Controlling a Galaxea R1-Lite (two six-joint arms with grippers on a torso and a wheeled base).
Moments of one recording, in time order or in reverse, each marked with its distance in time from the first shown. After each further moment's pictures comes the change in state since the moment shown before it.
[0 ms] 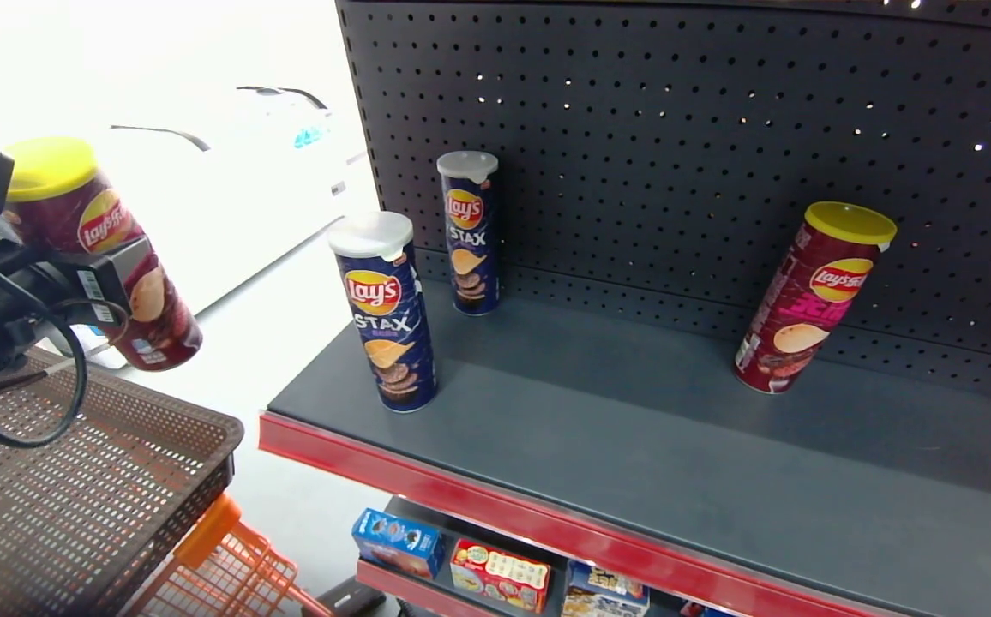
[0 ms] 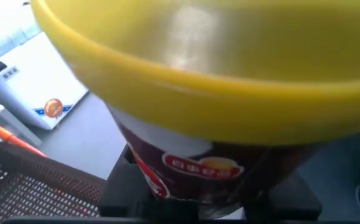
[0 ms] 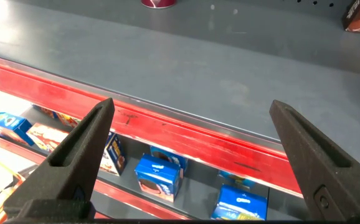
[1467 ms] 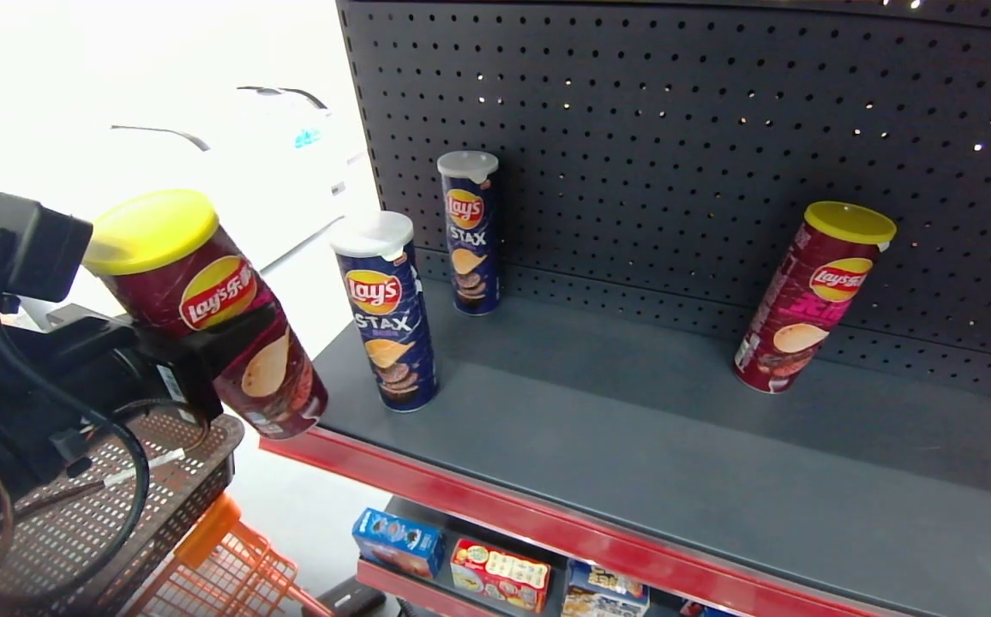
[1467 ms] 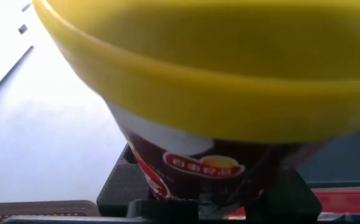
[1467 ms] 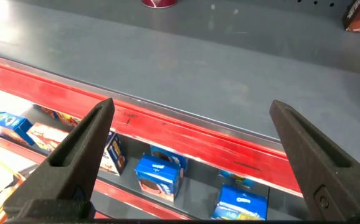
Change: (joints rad) left arm -0.358 -0.147 0.204 -0.005 -0.046 -0.060; right arm 0.000 0.000 0.000 0.000 0.000 0.000
